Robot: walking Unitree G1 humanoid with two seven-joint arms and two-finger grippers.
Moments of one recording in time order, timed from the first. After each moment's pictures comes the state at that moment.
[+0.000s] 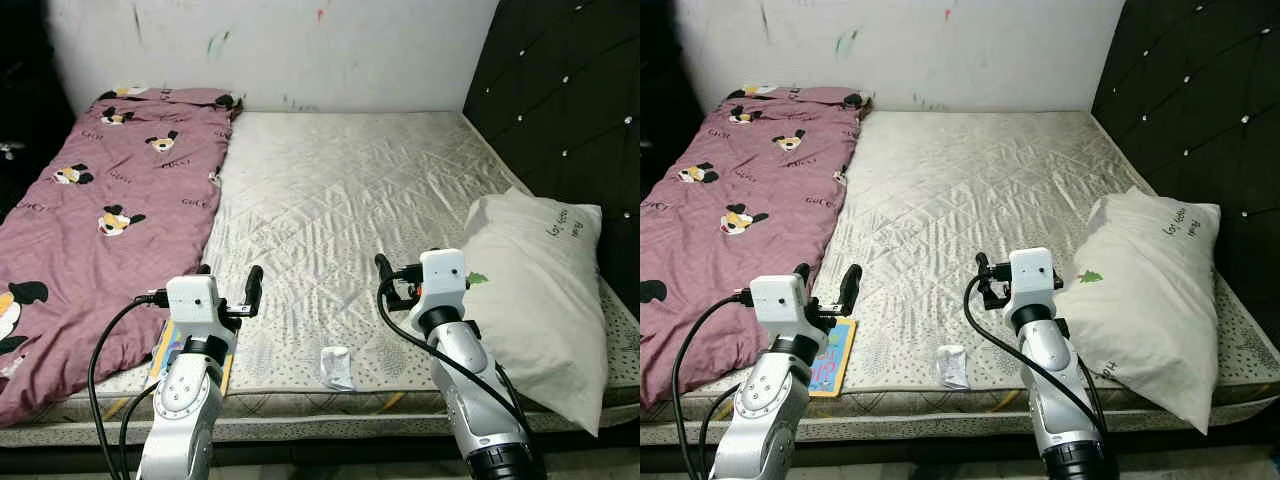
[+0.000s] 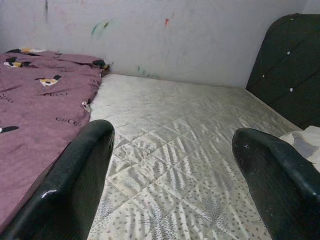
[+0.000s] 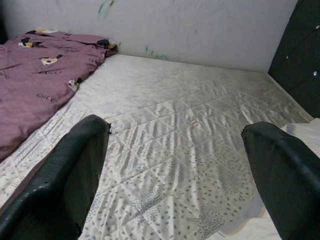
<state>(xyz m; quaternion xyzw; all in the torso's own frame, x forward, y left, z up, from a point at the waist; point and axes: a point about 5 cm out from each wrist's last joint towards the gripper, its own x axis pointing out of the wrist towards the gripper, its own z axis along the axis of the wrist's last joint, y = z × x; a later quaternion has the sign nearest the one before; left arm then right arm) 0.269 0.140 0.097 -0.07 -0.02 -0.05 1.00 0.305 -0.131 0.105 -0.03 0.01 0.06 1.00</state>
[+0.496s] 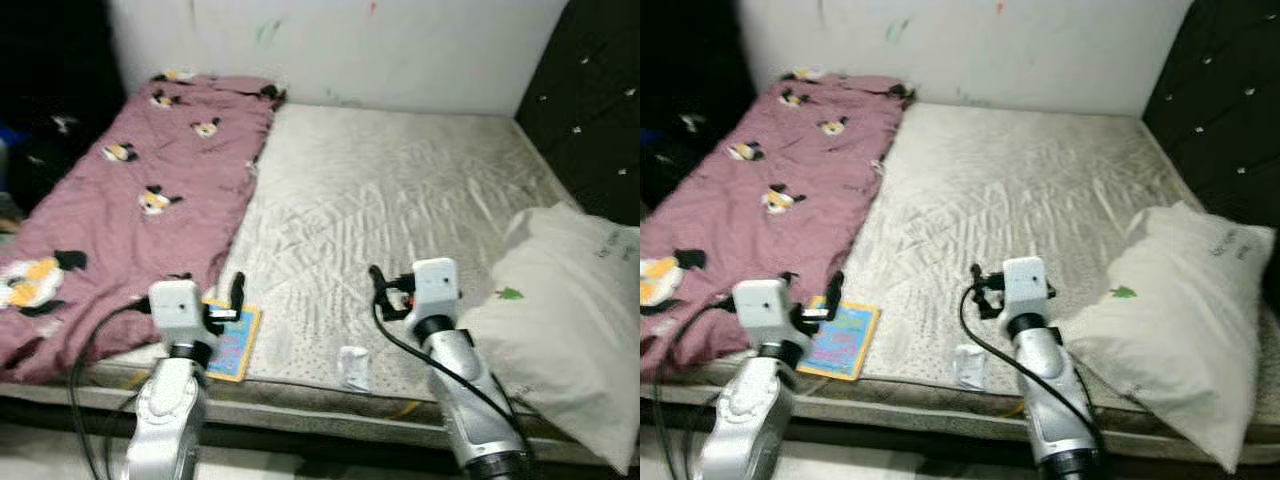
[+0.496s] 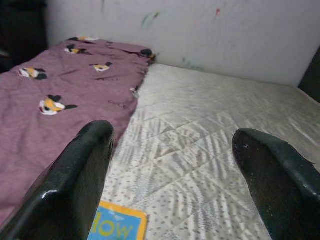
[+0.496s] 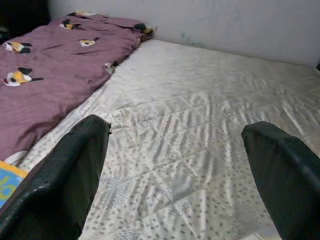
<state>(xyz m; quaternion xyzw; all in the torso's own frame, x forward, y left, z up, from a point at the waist) 0.265 0.152 0.091 -0.07 0.00 -0.02 1.00 0.299 -0.129 0.094 -0.03 0.04 0.07 1.00</state>
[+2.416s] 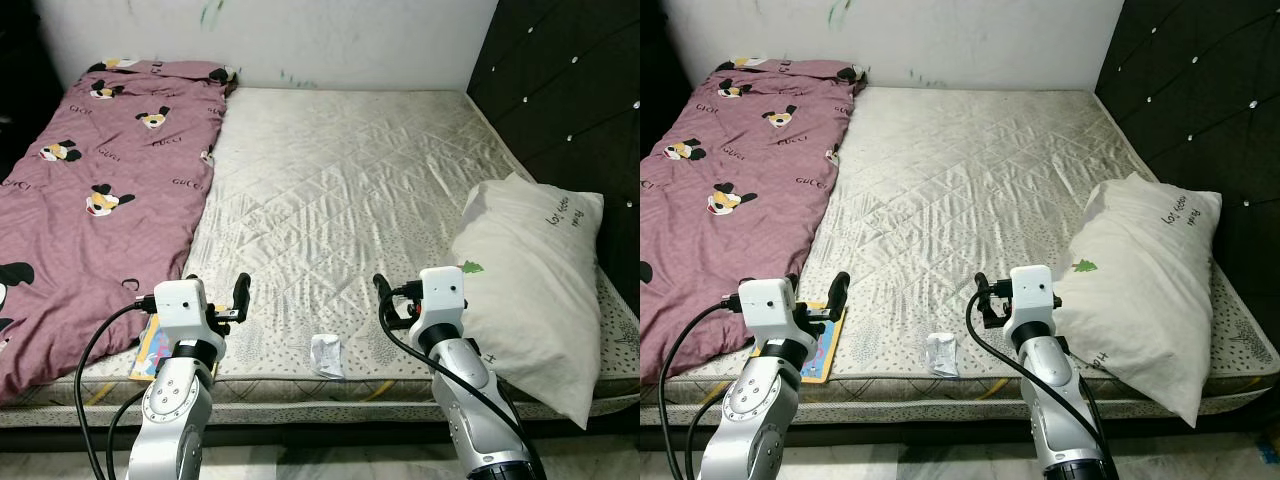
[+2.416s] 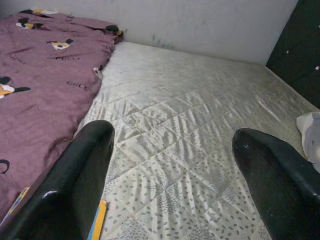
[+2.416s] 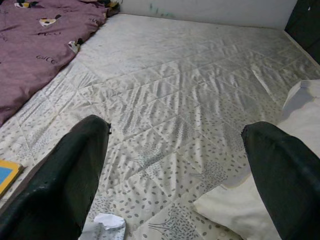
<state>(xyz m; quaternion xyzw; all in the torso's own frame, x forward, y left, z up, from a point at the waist) 0.264 0.152 0.092 -0.08 0.01 -0.02 1.00 0.291 -0.132 0.087 -0.02 0.06 0.07 1.00</state>
